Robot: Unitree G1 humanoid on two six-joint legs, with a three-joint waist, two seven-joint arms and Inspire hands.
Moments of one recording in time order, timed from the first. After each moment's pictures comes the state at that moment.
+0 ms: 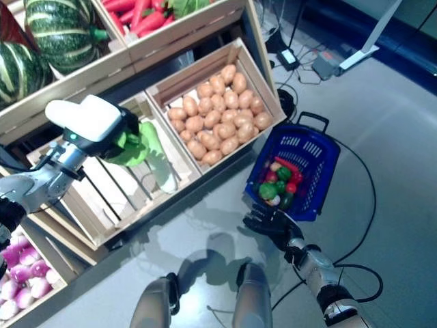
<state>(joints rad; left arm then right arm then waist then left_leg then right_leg) -0.76 0.98 -0.59 0.69 0.52 -0.51 0.65 -0.23 -0.50 0.32 0.76 0.83 -0.20 0.41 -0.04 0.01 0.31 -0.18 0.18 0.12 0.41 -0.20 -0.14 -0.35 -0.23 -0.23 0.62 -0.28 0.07</state>
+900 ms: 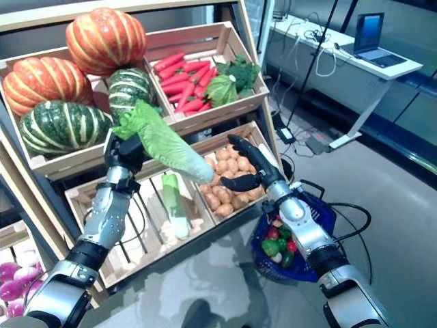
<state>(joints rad) -0.50 0.36 -0.22 0.44 -0.92 -0.33 0.00 -0.49 -0.55 0.41 0.46 0.25 -0.27 0.03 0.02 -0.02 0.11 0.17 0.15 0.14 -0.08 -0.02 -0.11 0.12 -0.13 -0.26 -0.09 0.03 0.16</state>
